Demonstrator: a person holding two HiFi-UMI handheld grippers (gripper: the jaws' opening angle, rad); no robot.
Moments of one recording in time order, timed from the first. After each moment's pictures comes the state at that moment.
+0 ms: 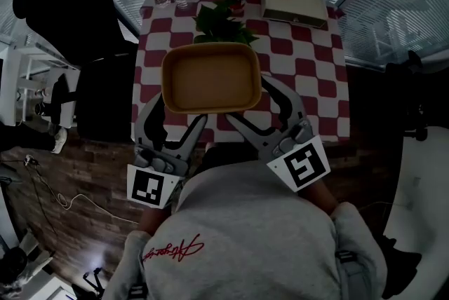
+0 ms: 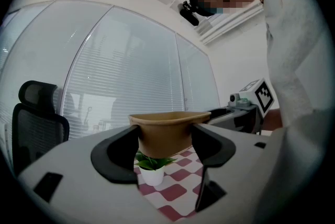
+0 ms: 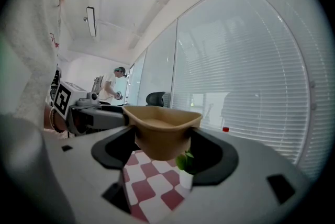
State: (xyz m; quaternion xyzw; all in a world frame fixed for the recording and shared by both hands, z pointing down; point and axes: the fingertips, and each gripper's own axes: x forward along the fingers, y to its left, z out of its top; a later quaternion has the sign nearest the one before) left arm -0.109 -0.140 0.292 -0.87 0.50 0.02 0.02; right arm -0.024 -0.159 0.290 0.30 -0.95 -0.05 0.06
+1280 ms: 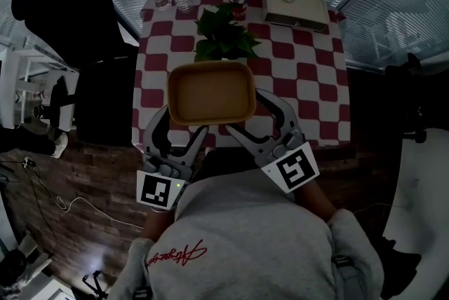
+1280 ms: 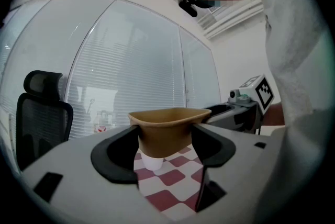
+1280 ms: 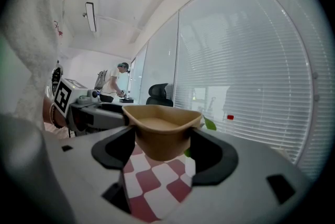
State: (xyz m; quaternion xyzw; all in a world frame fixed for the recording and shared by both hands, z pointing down) left arm -0.117 -0.135 0.341 -0.86 0.51 0.00 -0.01; right arm -0.033 -0.154 0.335 0.29 -0.95 -0.04 0.10
